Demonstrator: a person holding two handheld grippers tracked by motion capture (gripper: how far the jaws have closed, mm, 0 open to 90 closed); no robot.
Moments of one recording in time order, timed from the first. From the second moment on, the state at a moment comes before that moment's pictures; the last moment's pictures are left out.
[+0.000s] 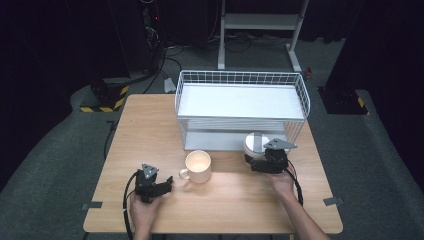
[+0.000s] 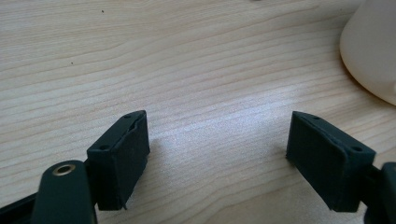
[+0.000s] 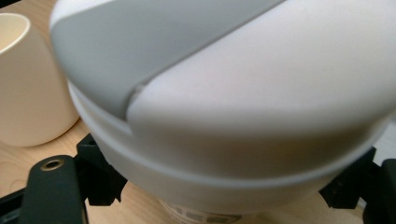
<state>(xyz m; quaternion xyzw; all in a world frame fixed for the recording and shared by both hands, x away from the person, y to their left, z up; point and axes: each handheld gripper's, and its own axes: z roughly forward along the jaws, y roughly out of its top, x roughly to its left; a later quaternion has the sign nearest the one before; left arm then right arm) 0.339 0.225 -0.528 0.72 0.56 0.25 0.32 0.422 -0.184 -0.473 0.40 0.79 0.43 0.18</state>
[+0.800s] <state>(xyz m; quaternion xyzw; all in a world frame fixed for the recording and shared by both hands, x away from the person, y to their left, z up) 0.339 0.225 -0.528 0.73 0.56 0.25 0.32 0.457 -0.187 -0.479 0.44 0.77 0.41 0.20</state>
